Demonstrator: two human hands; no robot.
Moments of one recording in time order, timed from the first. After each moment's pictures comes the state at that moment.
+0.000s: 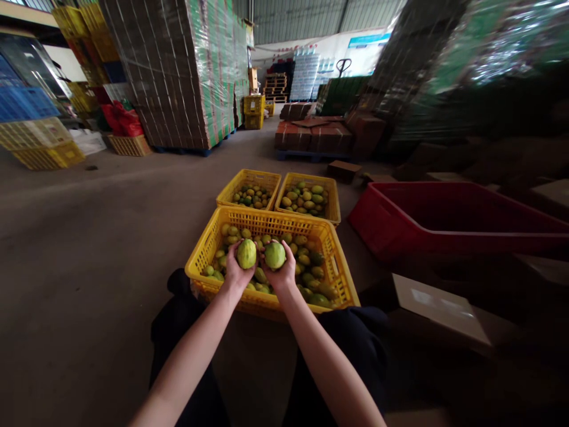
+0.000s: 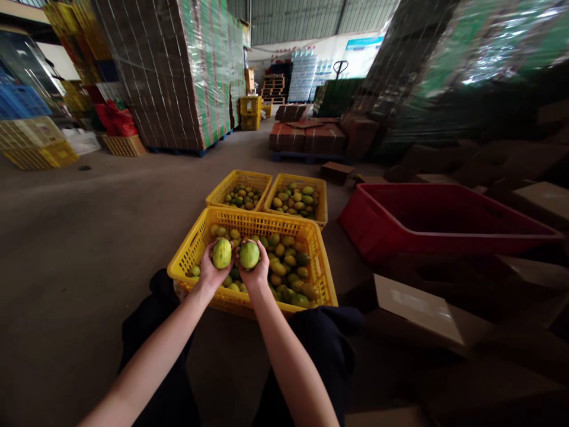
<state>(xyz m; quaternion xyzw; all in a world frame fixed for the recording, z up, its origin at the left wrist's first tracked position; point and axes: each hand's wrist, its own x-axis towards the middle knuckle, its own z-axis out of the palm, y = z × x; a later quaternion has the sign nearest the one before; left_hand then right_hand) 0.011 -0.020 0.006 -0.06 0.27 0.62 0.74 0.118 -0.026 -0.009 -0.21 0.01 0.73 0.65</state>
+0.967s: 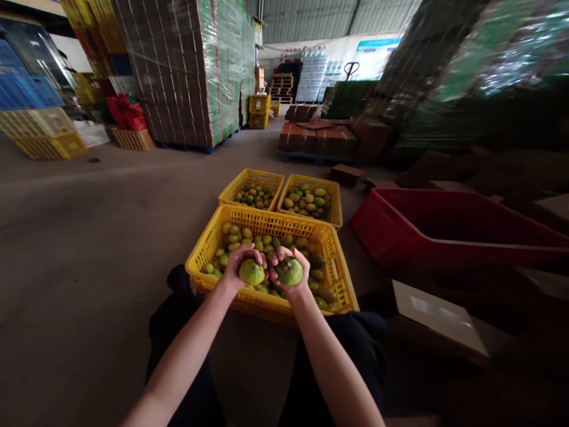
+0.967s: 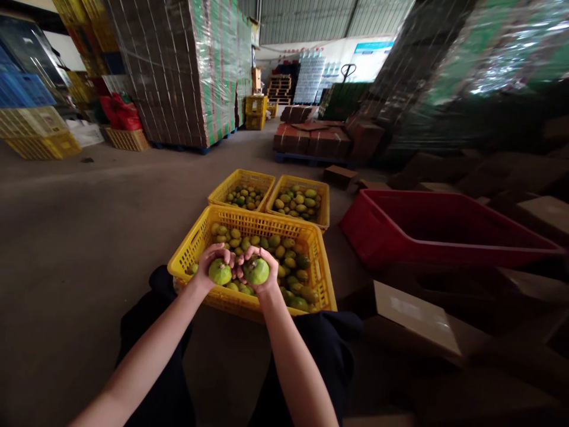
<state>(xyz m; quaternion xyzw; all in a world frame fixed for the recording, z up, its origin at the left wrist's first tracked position) -0.007 -0.036 0.019 0.17 0.24 0.46 0.84 0.139 -0.047 0.012 -0.12 -0.28 0.77 0.56</state>
